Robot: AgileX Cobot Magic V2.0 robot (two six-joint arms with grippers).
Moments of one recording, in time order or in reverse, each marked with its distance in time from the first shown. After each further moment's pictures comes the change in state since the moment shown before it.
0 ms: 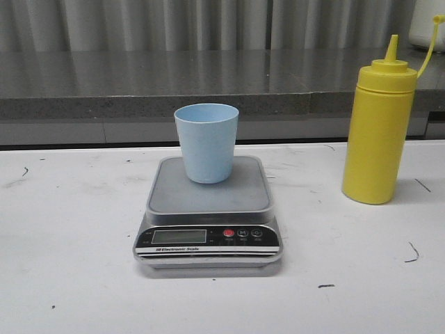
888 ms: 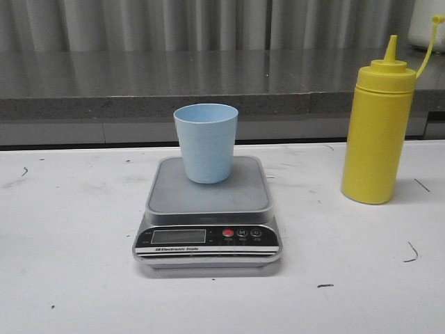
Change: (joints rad) left arm 0.000 0.000 0.000 0.000 0.000 0.000; right arm -0.389 -0.445 0.680 0.026 -0.736 -0.173
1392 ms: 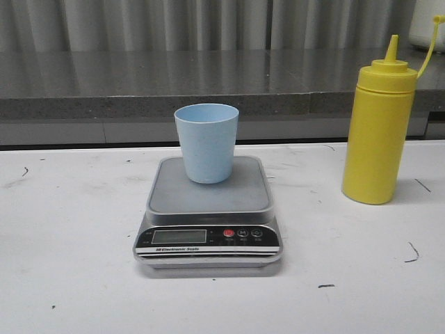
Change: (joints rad) left arm 0.000 0.000 0.000 0.000 0.000 0.000; right arm -0.002 0.000 0.004 0.021 -0.069 0.002
